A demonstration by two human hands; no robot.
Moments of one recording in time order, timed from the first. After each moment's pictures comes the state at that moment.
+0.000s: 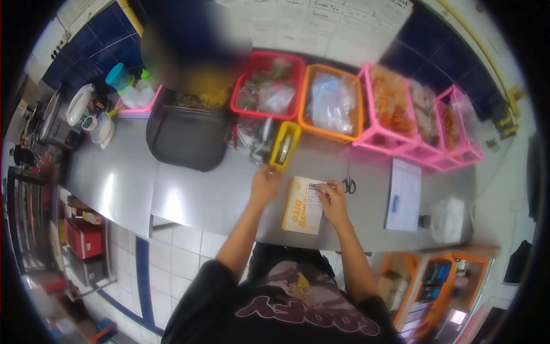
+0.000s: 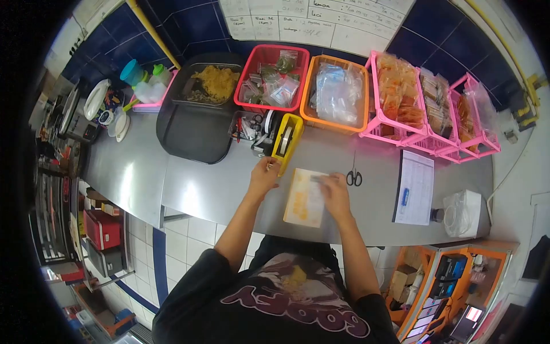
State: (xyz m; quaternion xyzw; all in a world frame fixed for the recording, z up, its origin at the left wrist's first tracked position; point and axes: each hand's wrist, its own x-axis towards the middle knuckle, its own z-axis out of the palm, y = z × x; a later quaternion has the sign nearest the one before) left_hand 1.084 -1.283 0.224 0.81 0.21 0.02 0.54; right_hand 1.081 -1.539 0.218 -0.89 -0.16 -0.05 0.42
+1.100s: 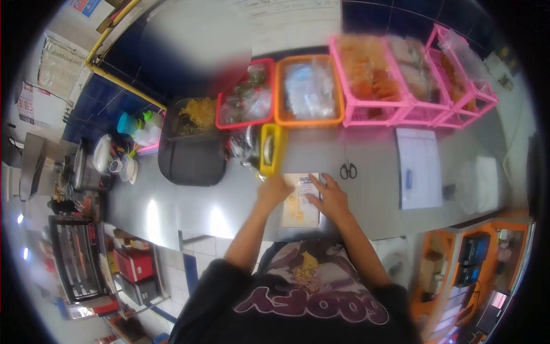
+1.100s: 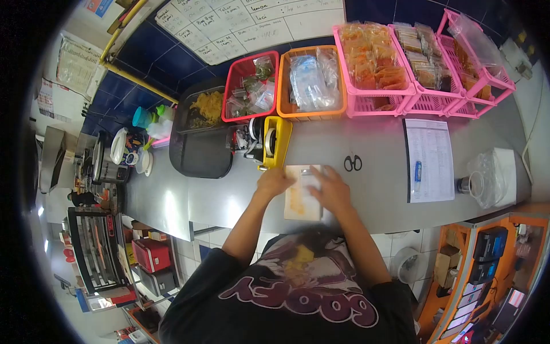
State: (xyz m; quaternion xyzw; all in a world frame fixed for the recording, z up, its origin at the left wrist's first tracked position) left_hand 1.097 -1.340 0.273 0.96 0.09 -0.22 0.15; right_hand 1.062 -1.557 0.248 -0.94 -0.13 0.06 0.32
